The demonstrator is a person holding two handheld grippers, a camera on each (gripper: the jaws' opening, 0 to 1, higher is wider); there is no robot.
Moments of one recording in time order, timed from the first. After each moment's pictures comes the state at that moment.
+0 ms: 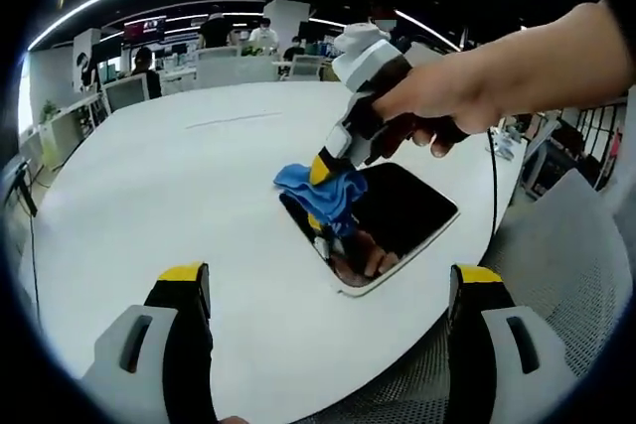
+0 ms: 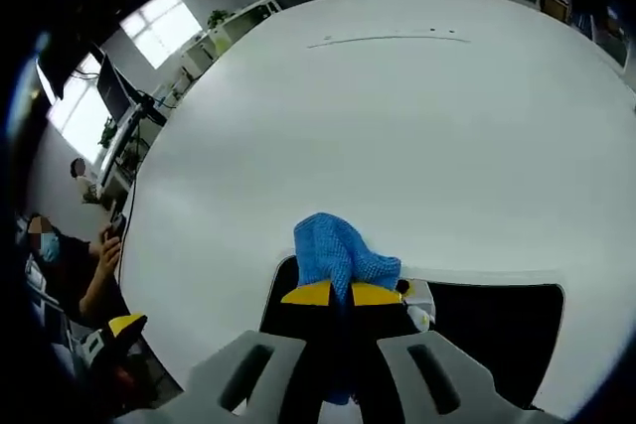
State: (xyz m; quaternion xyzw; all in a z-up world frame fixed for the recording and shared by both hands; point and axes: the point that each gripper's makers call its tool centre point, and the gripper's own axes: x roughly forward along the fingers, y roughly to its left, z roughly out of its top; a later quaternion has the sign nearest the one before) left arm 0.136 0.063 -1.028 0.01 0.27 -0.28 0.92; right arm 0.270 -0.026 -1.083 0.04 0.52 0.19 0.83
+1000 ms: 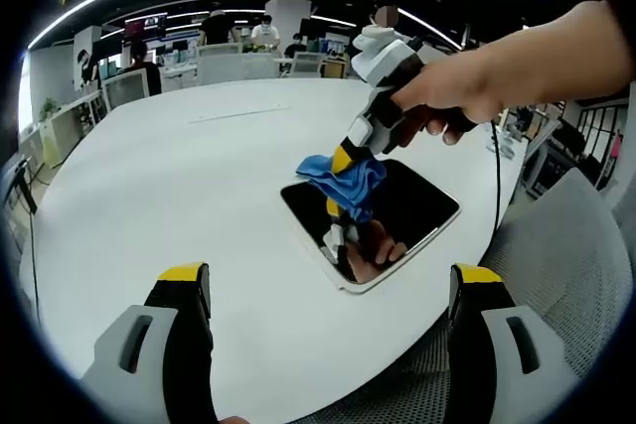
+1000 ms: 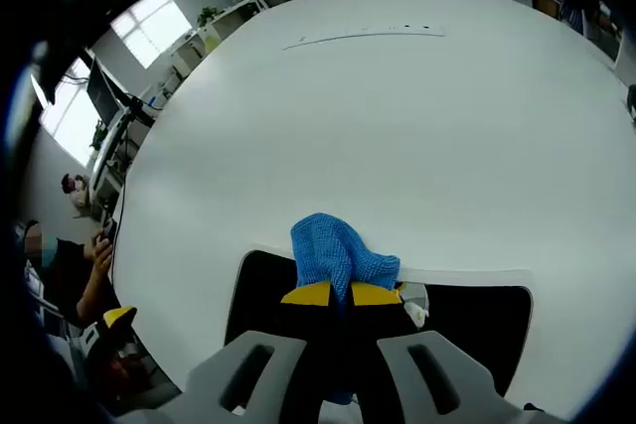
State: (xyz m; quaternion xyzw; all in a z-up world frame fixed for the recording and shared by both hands) left arm 0.135 0.063 -1.032 0.02 0.28 -0.28 0.92; right arm 0.282 -0.058 -1.089 0.04 0.54 0.17 0.83
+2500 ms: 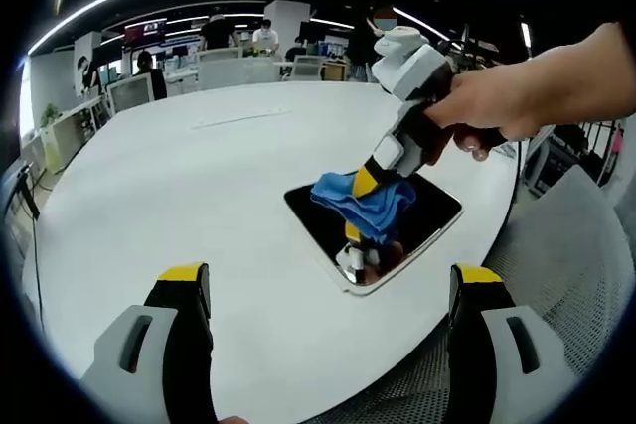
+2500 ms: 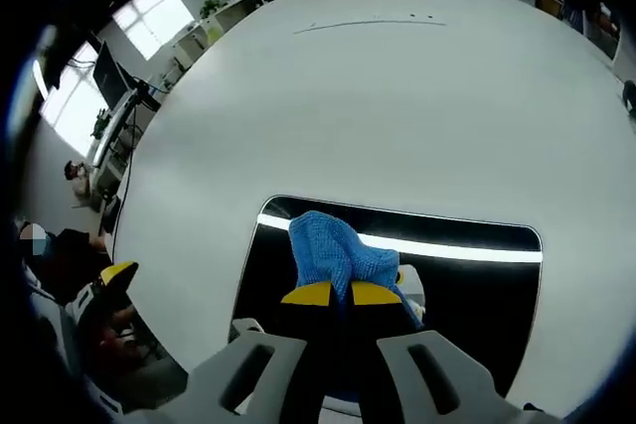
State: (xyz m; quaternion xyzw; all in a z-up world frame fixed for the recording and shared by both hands) left arm 0.137 0.065 -1.030 0.02 0.27 -0.28 0.92; right arm 0.228 -0.047 -1.086 0.03 0.54 0.18 0.82
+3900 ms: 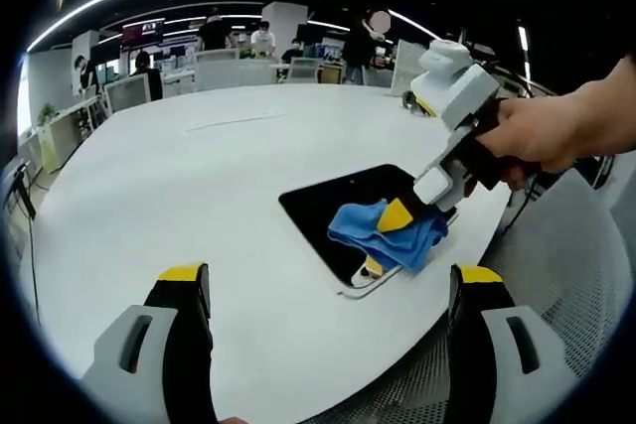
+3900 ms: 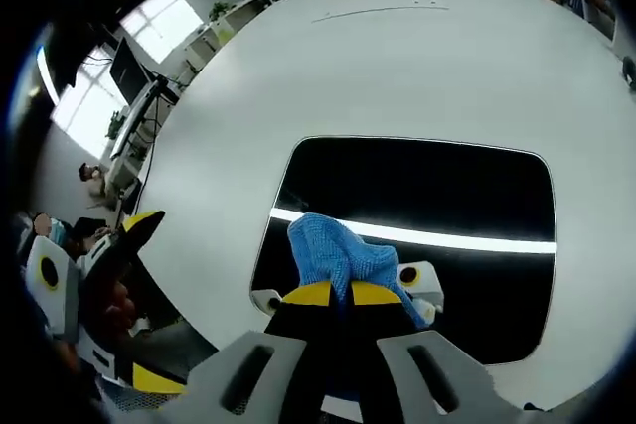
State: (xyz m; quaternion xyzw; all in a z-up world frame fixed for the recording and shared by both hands) left arm 0.136 0.061 -1.026 0.02 0.26 -0.29 0.92; right arm 0.166 -0.041 -1.084 0.05 0.54 0.21 0.81
